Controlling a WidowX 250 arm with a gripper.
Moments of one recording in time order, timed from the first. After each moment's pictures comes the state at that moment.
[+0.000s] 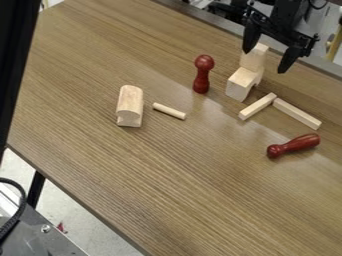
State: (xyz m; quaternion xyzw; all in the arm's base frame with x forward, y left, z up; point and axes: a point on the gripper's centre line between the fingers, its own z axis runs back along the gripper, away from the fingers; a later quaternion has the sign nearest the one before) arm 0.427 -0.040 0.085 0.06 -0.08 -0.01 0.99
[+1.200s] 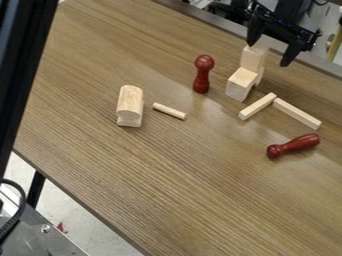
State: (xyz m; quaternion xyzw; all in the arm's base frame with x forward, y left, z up) arm 0.443 -0.037 0.085 0.07 -0.09 -0.01 0.99
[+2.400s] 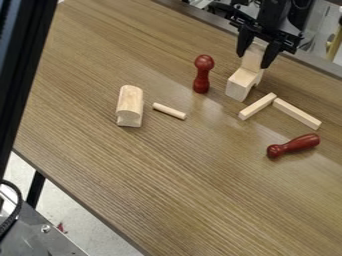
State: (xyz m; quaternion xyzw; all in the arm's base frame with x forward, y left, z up) arm 0.438 -0.020 0.068 0.05 -0.06 0.03 1.00
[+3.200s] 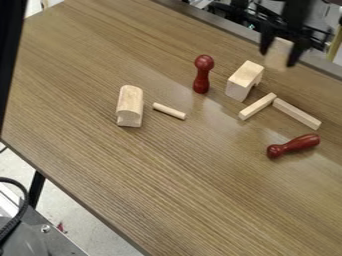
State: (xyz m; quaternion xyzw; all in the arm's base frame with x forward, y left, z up) arm 0.417 -0.079 0.092 0.03 -0.10 0.00 0.99
